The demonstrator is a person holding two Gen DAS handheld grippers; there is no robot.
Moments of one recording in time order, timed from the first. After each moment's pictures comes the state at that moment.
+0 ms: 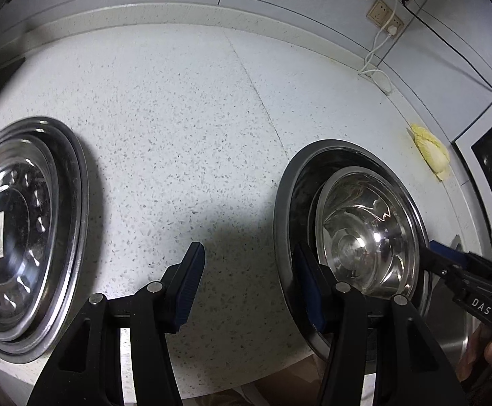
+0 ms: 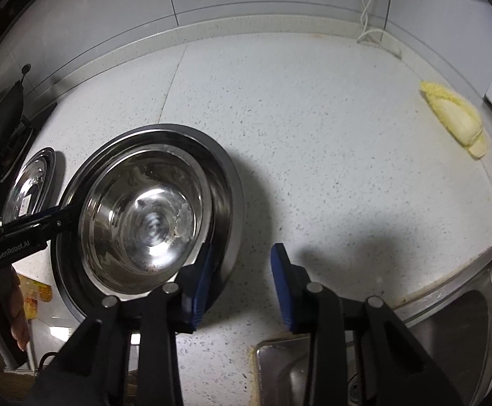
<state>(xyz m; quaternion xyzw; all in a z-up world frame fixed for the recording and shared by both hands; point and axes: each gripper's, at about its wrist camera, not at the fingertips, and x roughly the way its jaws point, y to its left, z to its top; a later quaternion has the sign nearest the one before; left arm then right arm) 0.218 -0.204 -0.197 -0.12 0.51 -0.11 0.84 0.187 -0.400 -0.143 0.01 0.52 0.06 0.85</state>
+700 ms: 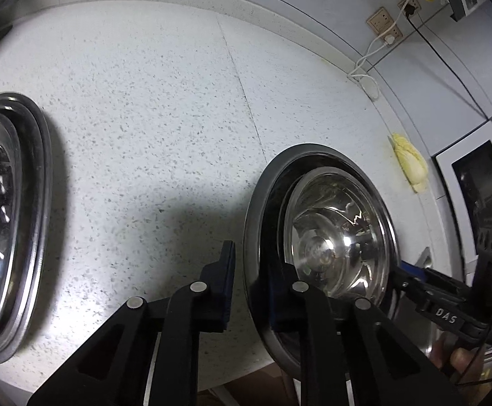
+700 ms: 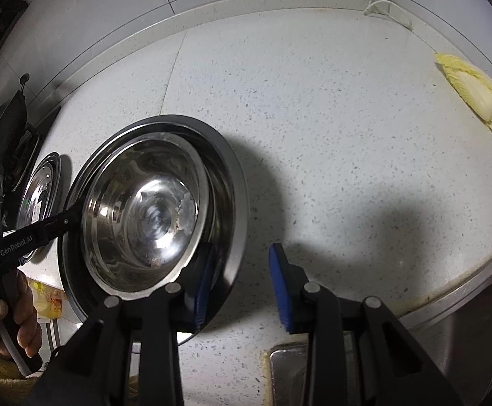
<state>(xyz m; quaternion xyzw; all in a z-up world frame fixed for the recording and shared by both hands) 0.239 -0.205 -0.198 -0.19 0.53 -0.15 0.81 0.202 -0.409 -0.157 0.06 0.56 0.09 0.82</state>
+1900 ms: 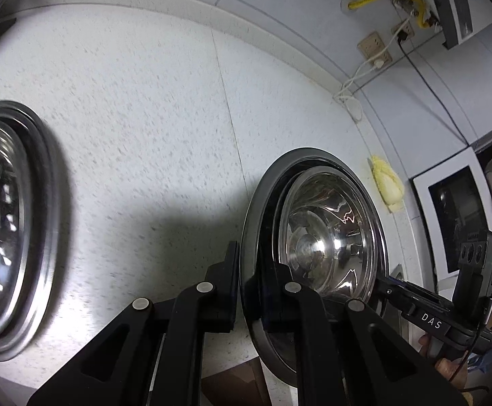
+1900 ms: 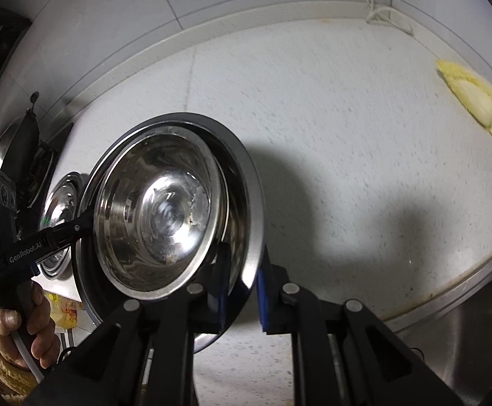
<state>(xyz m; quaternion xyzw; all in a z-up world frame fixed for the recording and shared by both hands) 0.242 -0.177 -0.169 -0.24 0.51 -0.17 0.81 0.203 -0.397 -0.120 0.08 0.54 0.10 0.83</state>
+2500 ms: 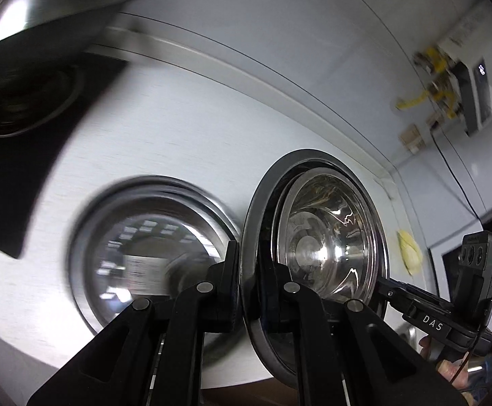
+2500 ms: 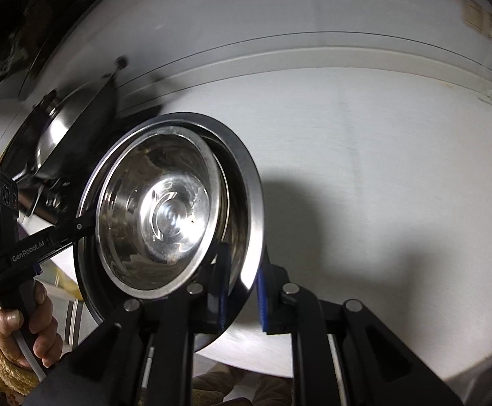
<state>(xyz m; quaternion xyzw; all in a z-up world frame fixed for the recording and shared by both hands) 0.194 0.019 -0.119 -0.27 0.43 -0.04 0.86 0.233 -0.207 -0.079 0.03 0.51 0.24 0.83</state>
